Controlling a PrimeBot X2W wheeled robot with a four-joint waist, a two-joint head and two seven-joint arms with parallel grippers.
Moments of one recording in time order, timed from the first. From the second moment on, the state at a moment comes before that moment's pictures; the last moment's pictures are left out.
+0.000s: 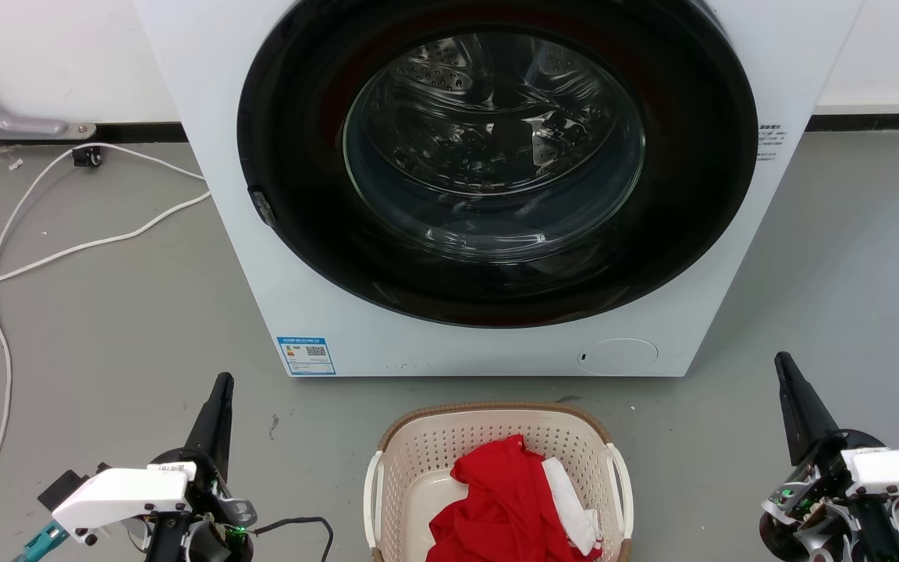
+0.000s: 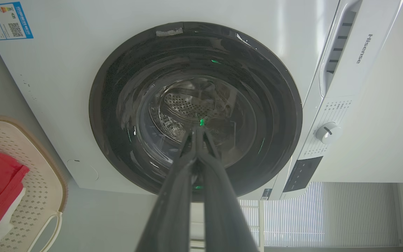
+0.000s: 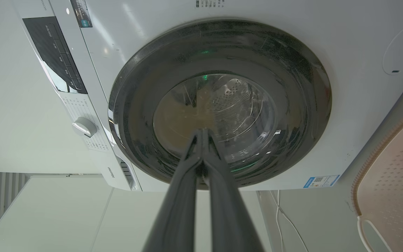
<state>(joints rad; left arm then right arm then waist) -0.10 0.05 0.11 0.25 -1.61 -0.13 0.11 -0.10 -0.05 -0.11 0.25 1.61 0.13 0.11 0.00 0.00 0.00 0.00</state>
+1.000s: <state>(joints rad) -0.07 0.05 0.05 0.25 -1.61 -0.13 0.05 -0.07 -0.05 -0.07 0.26 1.58 0.13 0.05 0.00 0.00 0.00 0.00</state>
